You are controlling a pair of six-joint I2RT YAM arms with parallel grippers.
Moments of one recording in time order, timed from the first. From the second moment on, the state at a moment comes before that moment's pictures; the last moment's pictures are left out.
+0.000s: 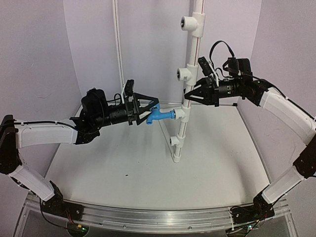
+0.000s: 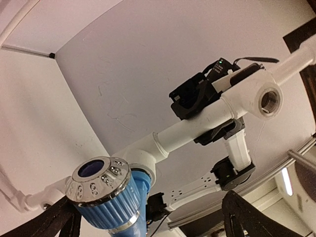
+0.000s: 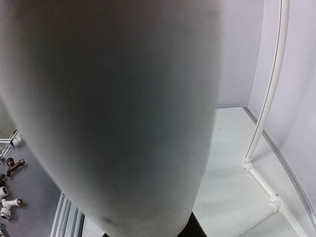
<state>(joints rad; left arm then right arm) -0.81 1.45 0.96 0.61 0.51 -1.03 0.49 1.50 1.52 -0.42 -1.00 -0.32</state>
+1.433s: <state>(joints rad) -0.92 1.35 1.16 0.11 0.69 0.27 0.50 1.53 1.55 -0.41 -0.98 -0.25</state>
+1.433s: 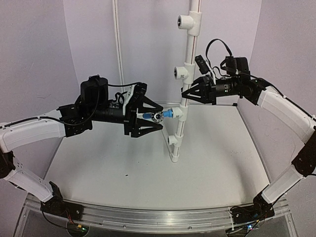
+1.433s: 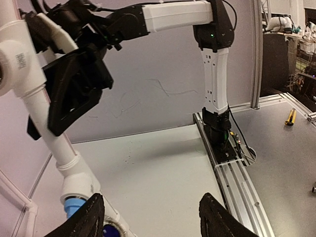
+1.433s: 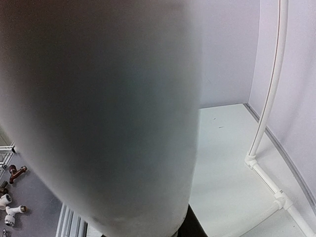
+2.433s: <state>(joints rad) -0.98 1.27 1.17 0.05 0.49 0.16 0.51 1.53 1.55 -0.41 -0.97 -0.25</state>
